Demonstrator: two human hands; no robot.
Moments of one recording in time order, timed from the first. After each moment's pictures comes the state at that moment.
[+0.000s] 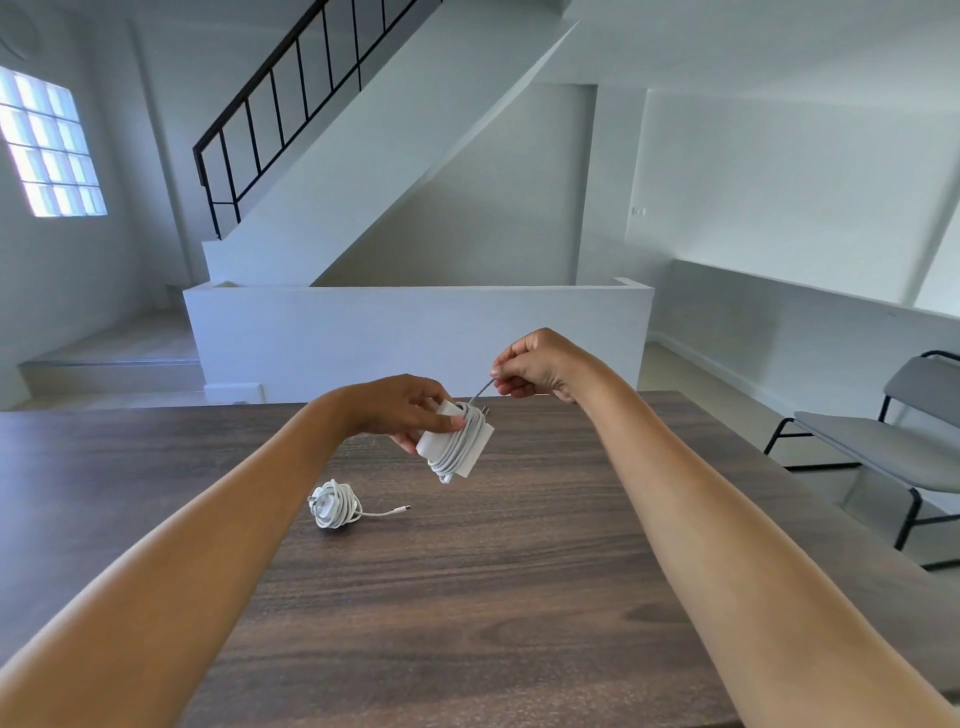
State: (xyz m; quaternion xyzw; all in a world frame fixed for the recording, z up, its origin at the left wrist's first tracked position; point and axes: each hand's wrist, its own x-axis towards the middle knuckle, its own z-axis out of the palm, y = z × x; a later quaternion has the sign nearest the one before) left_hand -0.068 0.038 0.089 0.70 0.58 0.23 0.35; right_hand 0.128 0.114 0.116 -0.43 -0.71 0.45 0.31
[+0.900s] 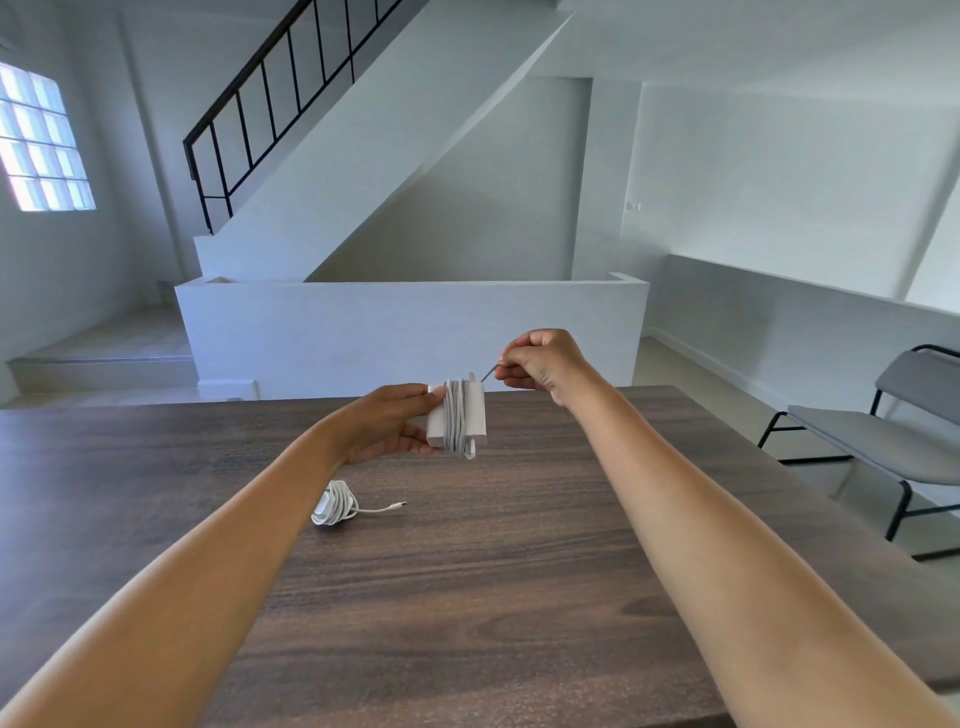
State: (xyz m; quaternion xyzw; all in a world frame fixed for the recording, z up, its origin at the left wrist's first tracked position) left_hand -0.071 0.038 0.059 0.55 0.48 0.42 0.54; right_hand 0.129 0.126 0.099 -0.44 -0.61 0.49 0.45
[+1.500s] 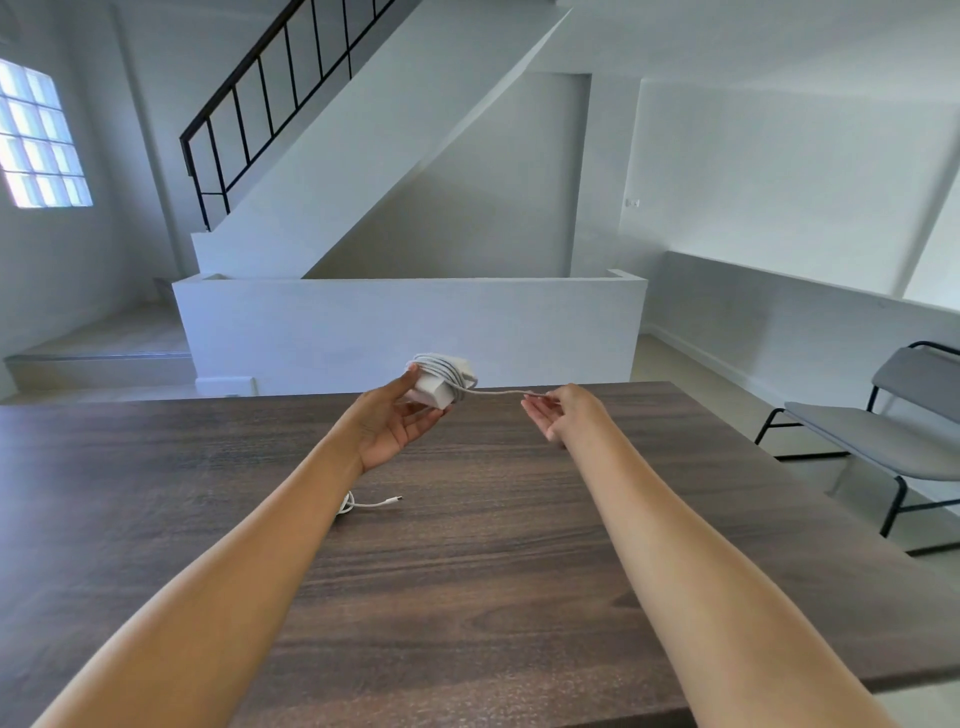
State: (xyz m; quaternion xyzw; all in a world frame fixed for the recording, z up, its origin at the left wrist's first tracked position) left_hand -0.055 0.044 0.048 0.30 0.36 0.63 0.62; right_hand 0.152 0.128 0.052 -0.45 -0.17 0.71 0.52
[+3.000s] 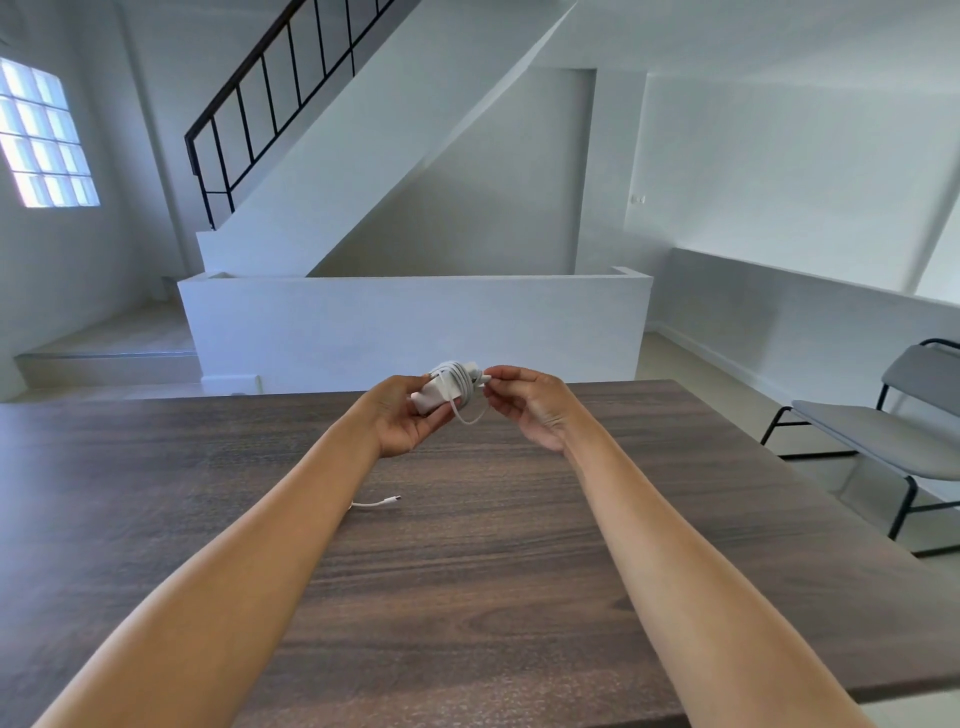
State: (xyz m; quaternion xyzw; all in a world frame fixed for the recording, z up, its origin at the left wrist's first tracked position) left_hand -0.037 0.056 0.060 0.20 0.42 0.58 0.67; right_hand 0.138 0.110 0.052 -0.27 -0.47 0.71 0.45
